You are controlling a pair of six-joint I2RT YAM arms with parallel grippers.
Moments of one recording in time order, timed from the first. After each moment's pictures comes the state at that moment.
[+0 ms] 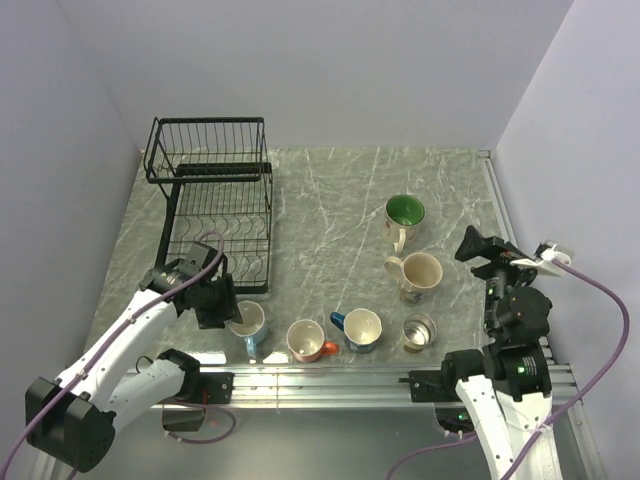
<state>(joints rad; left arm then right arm) -0.40 0.92 0.73 -1.04 0.08 -0.67 0.11 0.27 0.62 -0.25 0.36 0.36</state>
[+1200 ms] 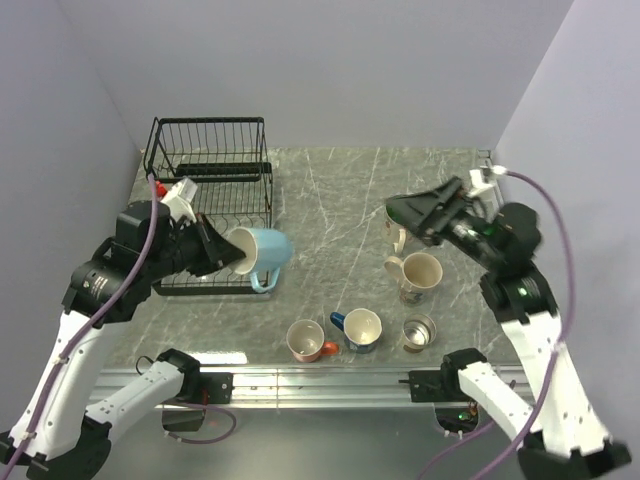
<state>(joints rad) -0.41 0.85 1.30 -1.05 0.23 -0.71 0.19 0.72 1.03 -0.33 -0.48 1.06</state>
